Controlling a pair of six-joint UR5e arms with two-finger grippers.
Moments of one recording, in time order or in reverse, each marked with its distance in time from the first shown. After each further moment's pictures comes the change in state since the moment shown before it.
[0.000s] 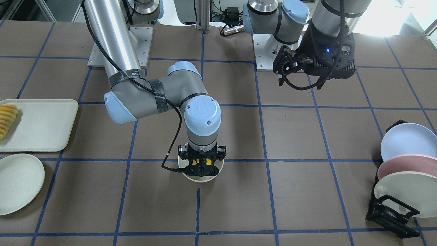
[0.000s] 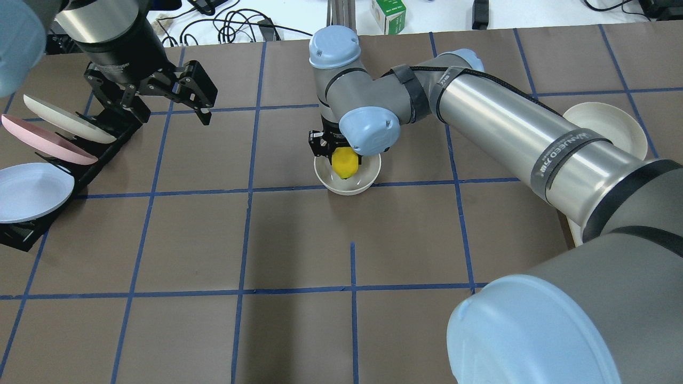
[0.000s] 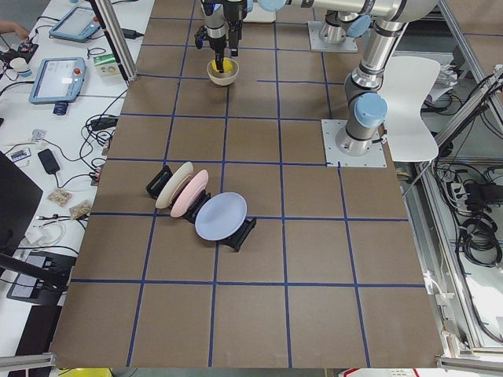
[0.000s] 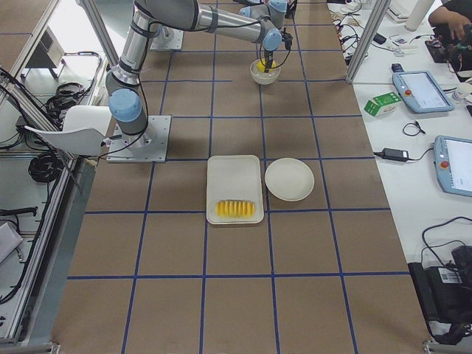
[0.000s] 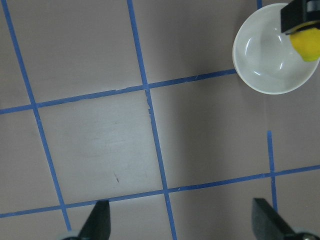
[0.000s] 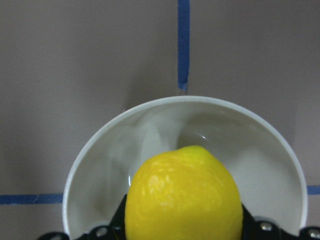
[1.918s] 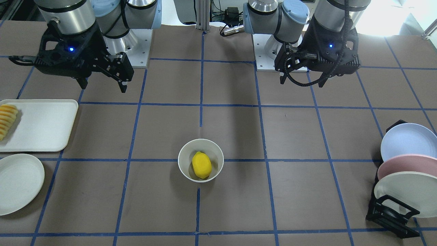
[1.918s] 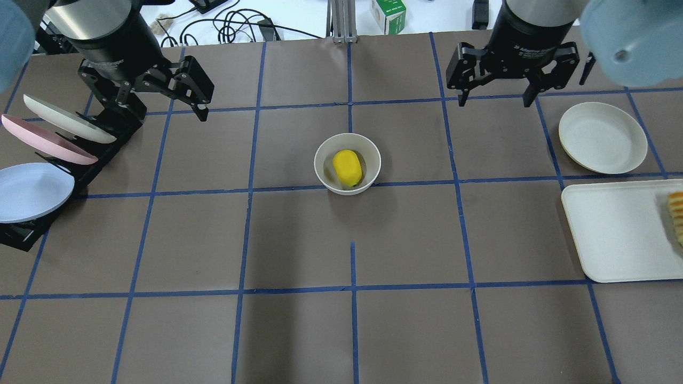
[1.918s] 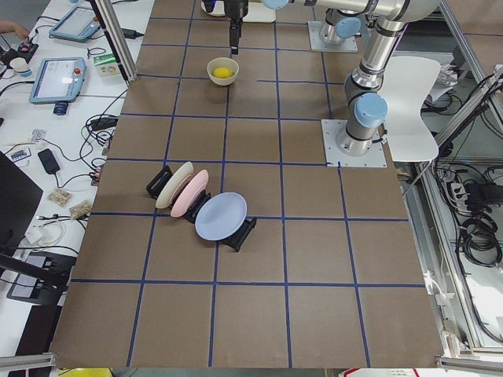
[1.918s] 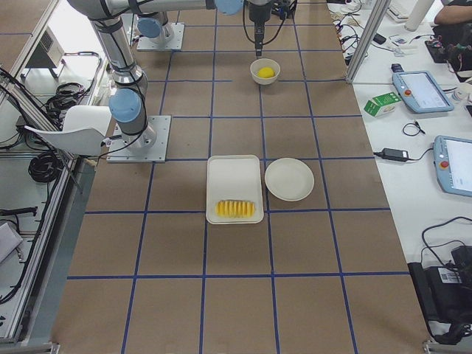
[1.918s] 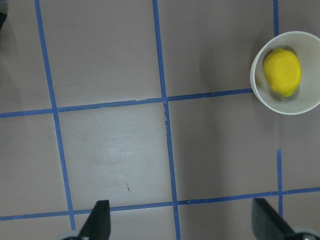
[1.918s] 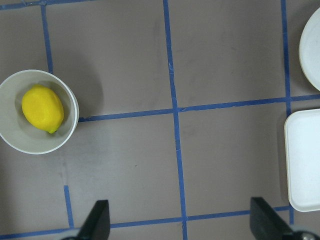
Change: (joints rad) left arm 0.003 0.009 0.005 0.003 -0.002 -0.005; right arm -0.340 -0.584 0.057 0.448 -0.029 -0.269
